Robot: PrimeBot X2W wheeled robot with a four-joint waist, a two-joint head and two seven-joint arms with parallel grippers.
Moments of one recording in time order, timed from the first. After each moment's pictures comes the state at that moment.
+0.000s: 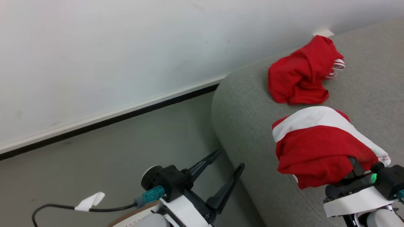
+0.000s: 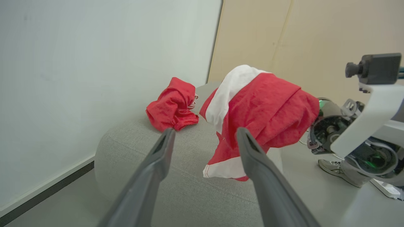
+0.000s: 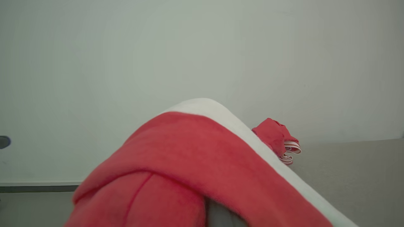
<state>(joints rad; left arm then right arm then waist) -0.48 0.32 -0.92 0.07 -0.62 0.03 -0.25 -0.23 -0.22 0.22 0.15 0.37 0.13 -0.26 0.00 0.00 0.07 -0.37</state>
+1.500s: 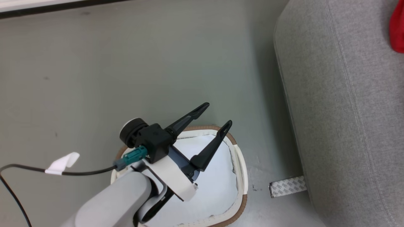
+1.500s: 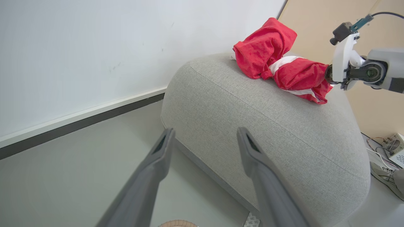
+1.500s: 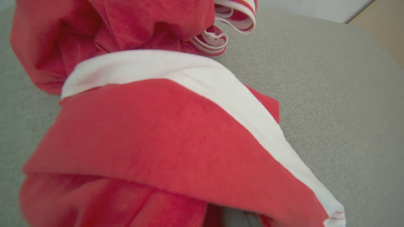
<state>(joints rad) -0.67 0.41 -0.87 0.04 -0.58 -0.01 -0.21 -0.72 -0.54 -0.14 0.68 0.33 0.13 0.24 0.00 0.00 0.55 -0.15</state>
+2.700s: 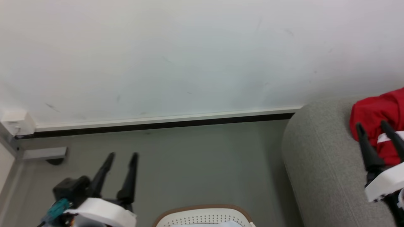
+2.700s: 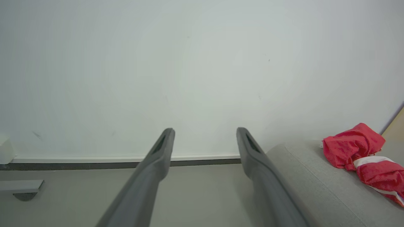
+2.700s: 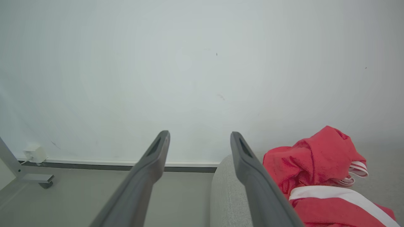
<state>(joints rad) -0.19 0.43 -0.48 0.06 -0.68 0.16 -0.26 -0.25 -0.33 0.03 0.08 0.50 0.13 0.17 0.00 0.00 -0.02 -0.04</state>
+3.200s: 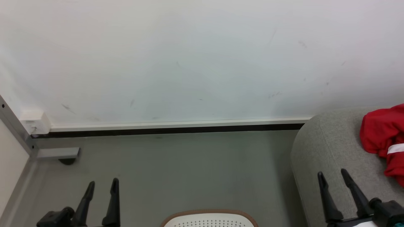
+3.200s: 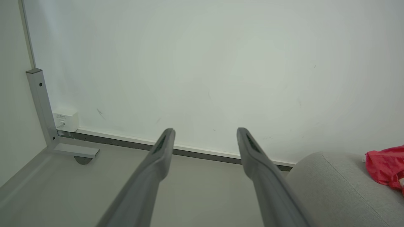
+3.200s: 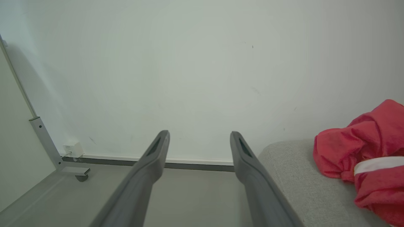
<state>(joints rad) 0.03 0.32 -0.25 0.04 -0.57 0.14 -0.26 -0.02 -0.16 0.12 0.13 0.35 0.13 -0.17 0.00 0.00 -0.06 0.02</state>
